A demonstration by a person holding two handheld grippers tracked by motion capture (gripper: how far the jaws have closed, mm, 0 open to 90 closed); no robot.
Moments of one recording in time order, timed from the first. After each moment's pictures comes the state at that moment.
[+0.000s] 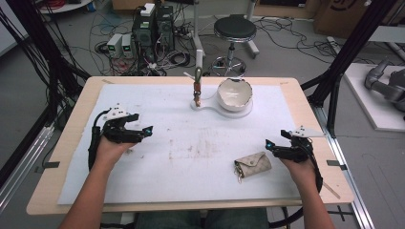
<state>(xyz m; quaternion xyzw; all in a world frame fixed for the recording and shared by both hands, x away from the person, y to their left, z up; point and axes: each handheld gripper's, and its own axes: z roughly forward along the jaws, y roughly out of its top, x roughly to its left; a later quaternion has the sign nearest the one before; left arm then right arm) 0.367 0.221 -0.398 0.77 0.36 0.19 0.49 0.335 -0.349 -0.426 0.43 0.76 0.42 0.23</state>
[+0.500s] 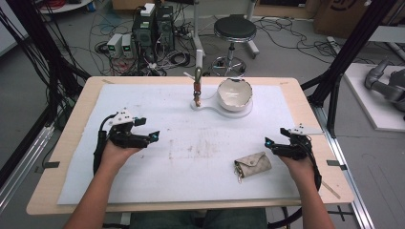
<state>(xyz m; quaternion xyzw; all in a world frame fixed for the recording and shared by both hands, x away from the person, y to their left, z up) 0.354 0.200 -0.401 0.77 0.34 0.17 0.51 0.342 -0.347 -0.426 0.43 0.76 0.42 0.24</state>
